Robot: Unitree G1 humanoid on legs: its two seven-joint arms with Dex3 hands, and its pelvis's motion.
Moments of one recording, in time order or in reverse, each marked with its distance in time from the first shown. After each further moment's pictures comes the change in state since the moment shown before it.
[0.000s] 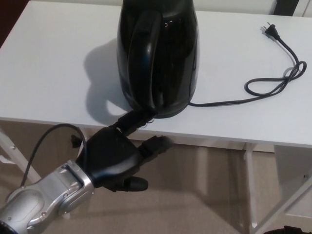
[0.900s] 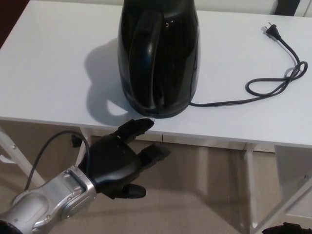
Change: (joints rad) left_arm -0.002 -0.029 -0.020 0.091 0.006 0.000 -0.009; right_arm -0.001 -0.004 0.005 -0.038 -0.004 0.034 0.002
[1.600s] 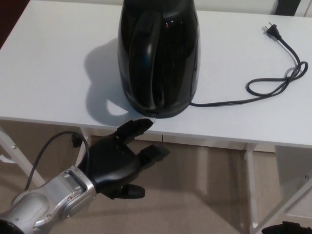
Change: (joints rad) left_arm -0.006 -0.004 -0.005 0.014 -0.001 0.000 -0.002; right_arm -0.002 -0.002 0.003 -0.011 -0.003 0.001 0.000
